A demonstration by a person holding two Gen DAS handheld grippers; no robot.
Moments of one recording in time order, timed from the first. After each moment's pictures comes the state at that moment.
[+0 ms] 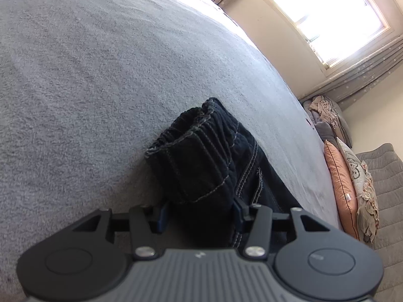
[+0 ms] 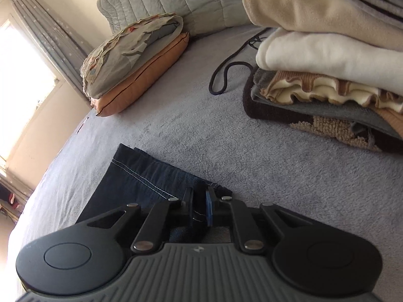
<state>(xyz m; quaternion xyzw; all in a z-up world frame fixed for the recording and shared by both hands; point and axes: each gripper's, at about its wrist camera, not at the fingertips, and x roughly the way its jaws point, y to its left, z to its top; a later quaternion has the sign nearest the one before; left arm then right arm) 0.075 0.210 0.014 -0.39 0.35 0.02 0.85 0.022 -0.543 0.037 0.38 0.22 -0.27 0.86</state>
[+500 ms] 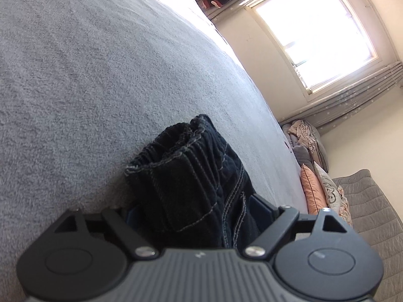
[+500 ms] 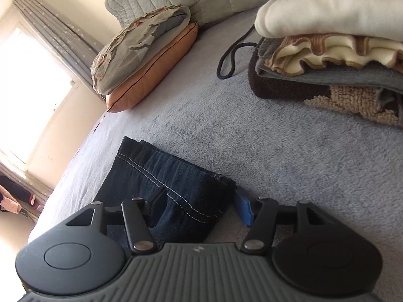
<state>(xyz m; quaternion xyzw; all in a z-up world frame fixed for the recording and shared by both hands) 0.076 0.224 -0.005 -0.45 0.29 0.00 0.85 0.033 -0.548 0.004 0.39 0.22 -0.22 0.86</state>
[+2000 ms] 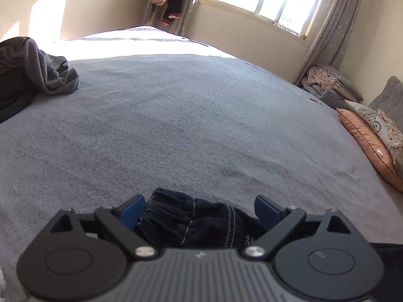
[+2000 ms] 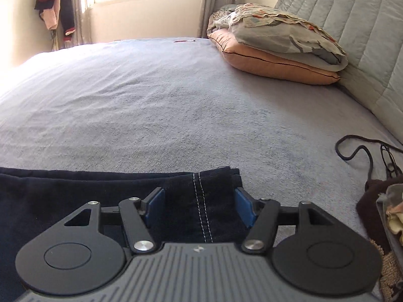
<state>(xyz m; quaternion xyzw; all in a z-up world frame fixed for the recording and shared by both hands) 0.101 0.220 0.063 -0.17 0.34 0.05 0.92 0.097 -0.461 0.032 -0.01 0.34 -0.06 0.94</state>
